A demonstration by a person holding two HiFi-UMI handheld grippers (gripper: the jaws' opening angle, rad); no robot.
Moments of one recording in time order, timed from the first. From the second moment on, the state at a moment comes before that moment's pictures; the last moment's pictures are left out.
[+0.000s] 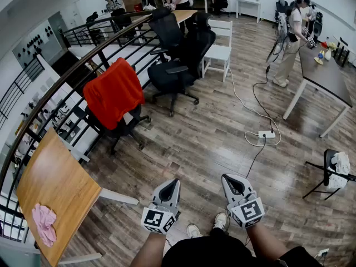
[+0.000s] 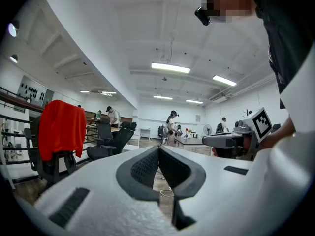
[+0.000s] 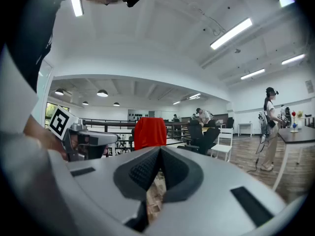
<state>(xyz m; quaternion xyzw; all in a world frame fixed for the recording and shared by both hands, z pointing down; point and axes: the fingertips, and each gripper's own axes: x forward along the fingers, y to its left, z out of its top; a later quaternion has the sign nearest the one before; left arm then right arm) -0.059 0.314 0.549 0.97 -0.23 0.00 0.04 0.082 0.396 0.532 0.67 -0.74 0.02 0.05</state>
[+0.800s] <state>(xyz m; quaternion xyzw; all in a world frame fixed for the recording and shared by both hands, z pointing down) -0.029 0.312 0.534 0.96 -0.28 0.00 0.02 0.129 0.398 0.517 0.65 -0.76 0.01 0.04</state>
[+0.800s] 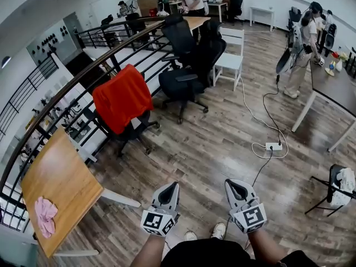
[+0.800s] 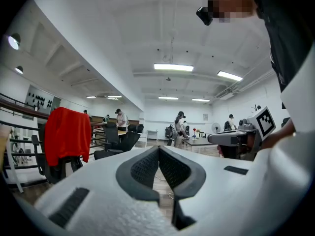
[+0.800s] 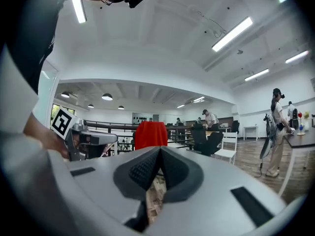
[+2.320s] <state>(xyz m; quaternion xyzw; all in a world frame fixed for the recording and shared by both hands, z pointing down) -0.086 0.069 0.478 0.94 -0.35 -0.04 -0.03 0.116 0.137 0.443 0.60 -0.80 -0.05 -0.03</state>
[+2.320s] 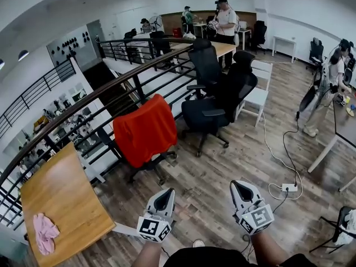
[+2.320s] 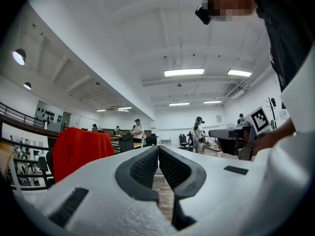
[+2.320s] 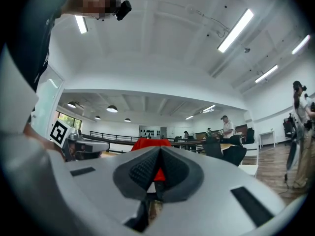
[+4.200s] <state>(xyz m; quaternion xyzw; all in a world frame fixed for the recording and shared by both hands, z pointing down) -0.071 -0.170 0.485 0.88 -0.48 0.01 -0.02 0.133 -0.178 0.465 0.46 -0.89 -0.01 -0.01</state>
